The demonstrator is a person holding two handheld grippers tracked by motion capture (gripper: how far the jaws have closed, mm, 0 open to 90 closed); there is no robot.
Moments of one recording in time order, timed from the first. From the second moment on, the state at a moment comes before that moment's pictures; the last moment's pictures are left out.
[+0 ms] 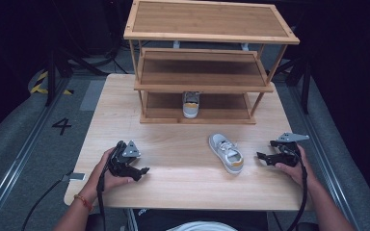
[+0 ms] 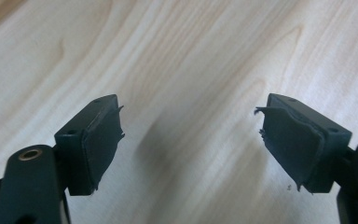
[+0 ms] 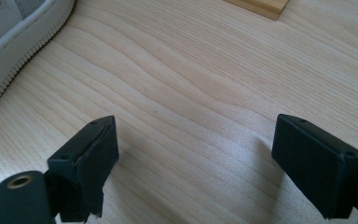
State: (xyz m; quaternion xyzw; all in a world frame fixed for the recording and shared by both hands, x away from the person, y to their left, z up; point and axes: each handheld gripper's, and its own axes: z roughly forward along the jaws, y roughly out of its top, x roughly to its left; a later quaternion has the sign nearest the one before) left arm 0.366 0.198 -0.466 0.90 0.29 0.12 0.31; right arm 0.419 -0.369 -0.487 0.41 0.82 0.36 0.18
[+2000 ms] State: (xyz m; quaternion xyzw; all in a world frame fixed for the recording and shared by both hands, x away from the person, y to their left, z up) left arm 0.356 0.212 -0.483 0.88 0.32 0.12 0.35; right arm 0.357 -0.269 -0.453 0.16 0.91 0.37 0.08
